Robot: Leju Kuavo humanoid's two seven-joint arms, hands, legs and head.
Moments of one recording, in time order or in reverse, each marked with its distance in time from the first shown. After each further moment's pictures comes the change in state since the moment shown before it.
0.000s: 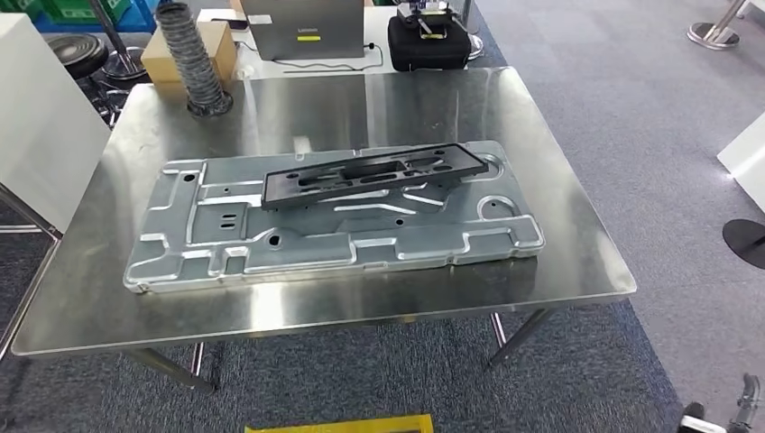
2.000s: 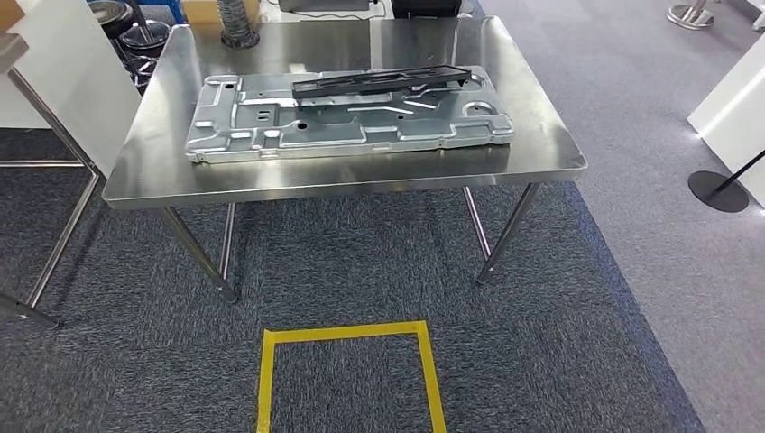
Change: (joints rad) left arm -0.006 0.007 -0.020 0.002 -0.073 0.000 -0.016; right arm -0.214 -0.101 0.158 1.197 0.464 0.011 0.573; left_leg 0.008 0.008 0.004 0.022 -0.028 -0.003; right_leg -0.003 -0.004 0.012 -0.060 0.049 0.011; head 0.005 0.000
